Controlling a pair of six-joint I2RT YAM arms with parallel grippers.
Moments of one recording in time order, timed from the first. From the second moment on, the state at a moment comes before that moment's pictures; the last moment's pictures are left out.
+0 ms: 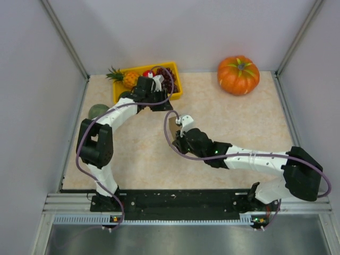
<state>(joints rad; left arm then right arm) -0.36 1.81 1.41 -0.32 0.39 -0.36 1.06 1.35 0.81 0.08 0.24 0.31</state>
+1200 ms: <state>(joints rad) -0.44 1.62 1.14 -0.24 0.60 -0.36 0.89 1.20 0.72 -0.15 0.66 0.65</state>
